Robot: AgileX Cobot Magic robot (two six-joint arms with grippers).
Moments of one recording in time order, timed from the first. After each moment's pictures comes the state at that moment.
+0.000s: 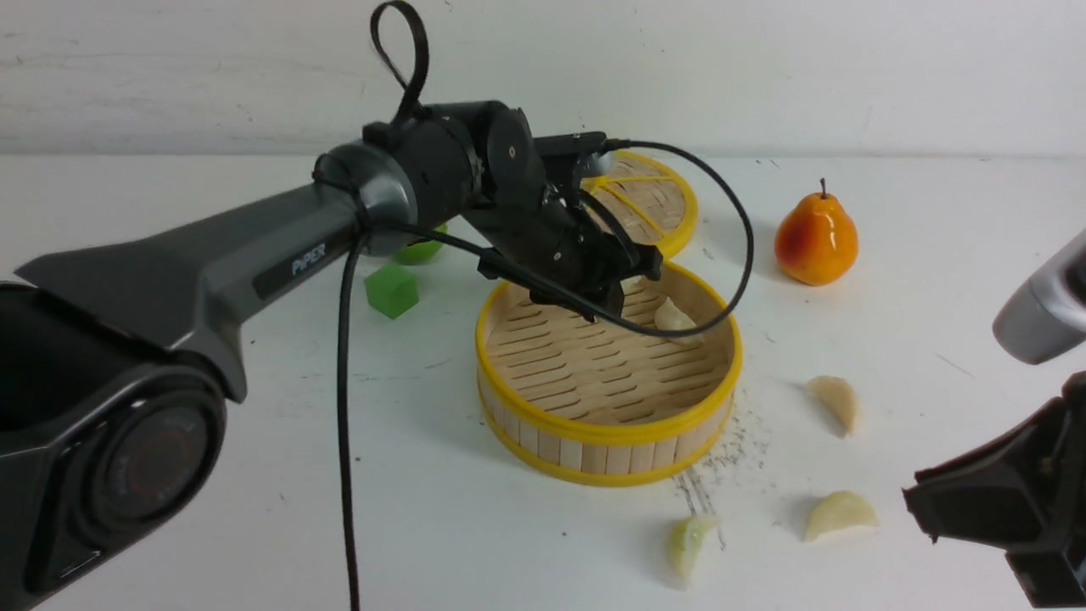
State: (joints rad) right arm 0.26 0.98 -0.87 0.52 0.95 -0.53; left arm -0.50 2.27 -2.00 -0.28 0.72 -0.08
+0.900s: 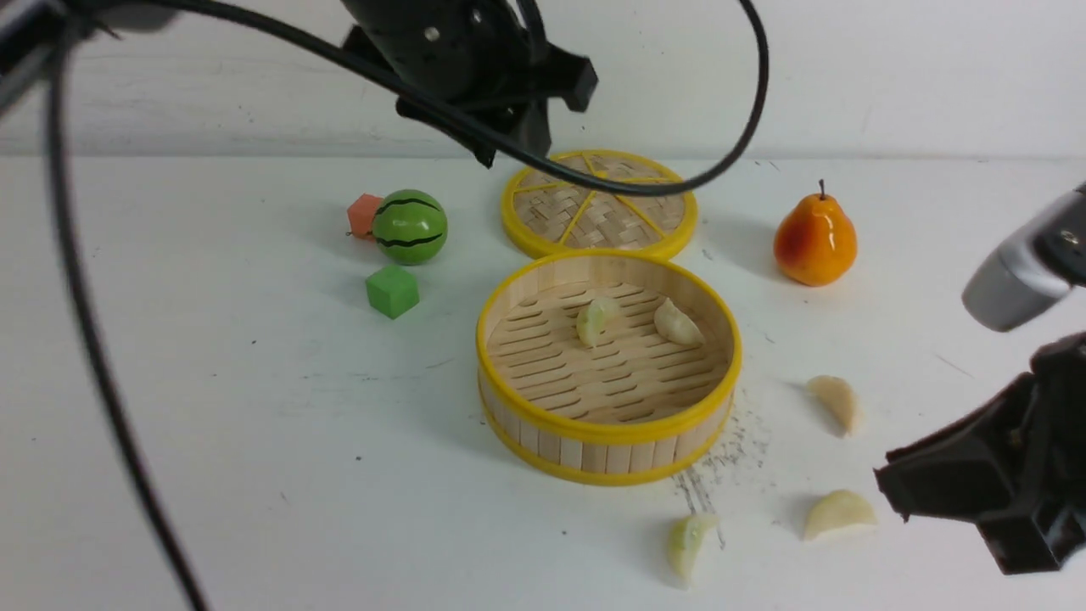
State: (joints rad) right arm 0.32 1.06 -0.95 0.54 0.98 -0.52; left arm -0.50 1.82 -2.10 -0.09 1.24 -0.03
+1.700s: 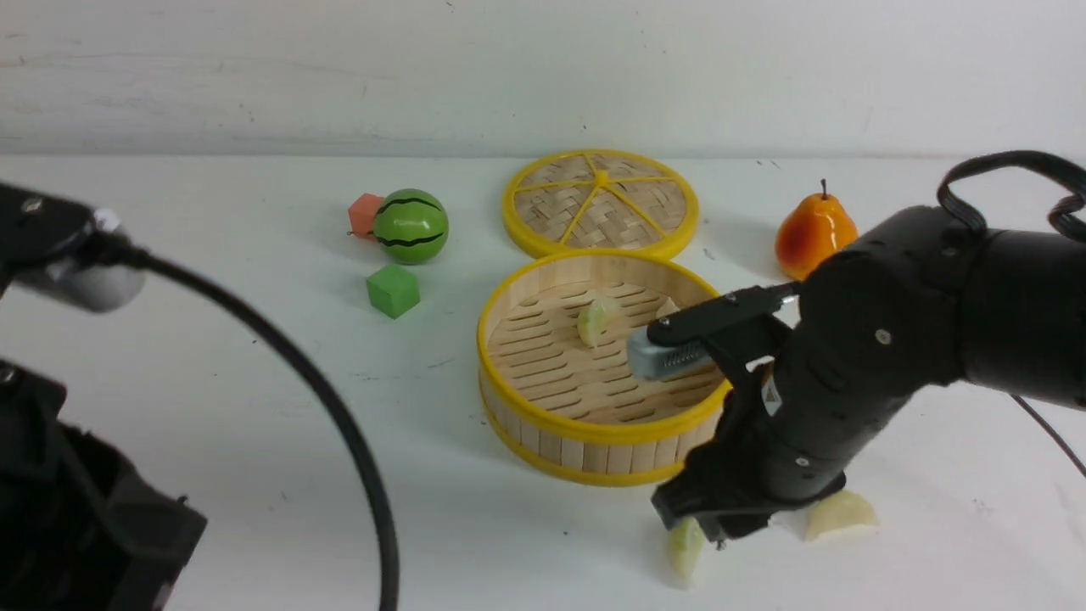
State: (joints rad) right arm 0.62 1.66 -1.15 0.02 0.81 0.26; left arm -0.50 0.87 -0.96 -0.11 1.12 -0.05
